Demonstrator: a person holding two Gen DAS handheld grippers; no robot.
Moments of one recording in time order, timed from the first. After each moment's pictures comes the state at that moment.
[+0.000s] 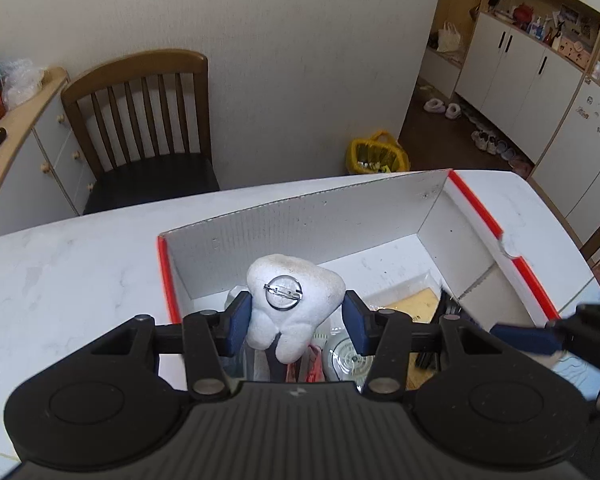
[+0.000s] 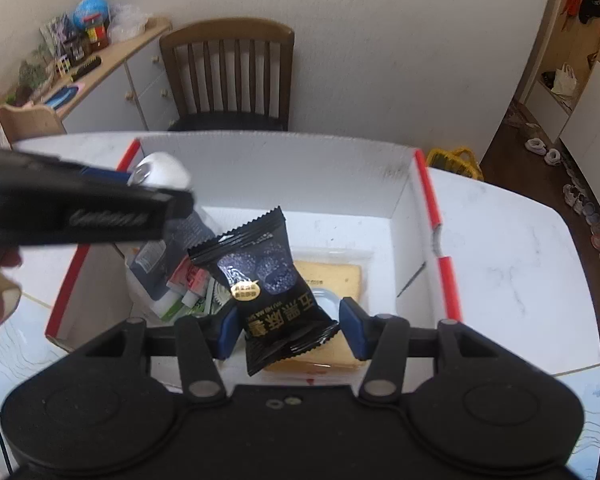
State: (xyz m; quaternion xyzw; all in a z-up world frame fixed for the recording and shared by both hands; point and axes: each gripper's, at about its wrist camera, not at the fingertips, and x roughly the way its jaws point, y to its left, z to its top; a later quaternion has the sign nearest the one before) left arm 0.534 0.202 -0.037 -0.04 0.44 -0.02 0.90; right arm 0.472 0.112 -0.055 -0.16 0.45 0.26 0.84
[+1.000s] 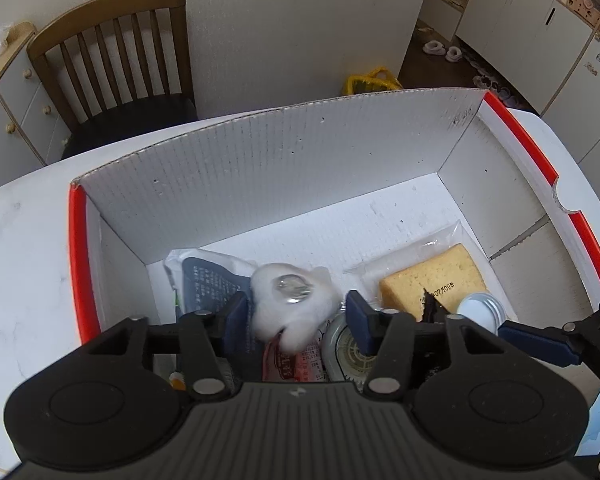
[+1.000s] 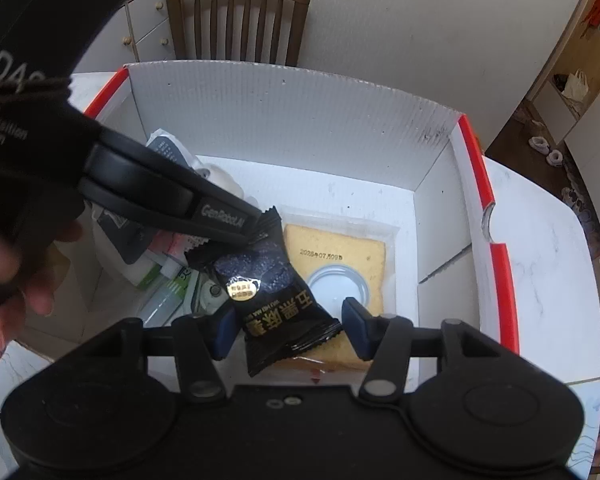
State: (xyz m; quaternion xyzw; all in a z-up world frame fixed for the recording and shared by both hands) left arm 0.574 0.194 -0.103 -0.03 0.52 -0.03 0.85; right arm 0.475 0.138 -0.098 -0.21 0.47 0.25 0.82
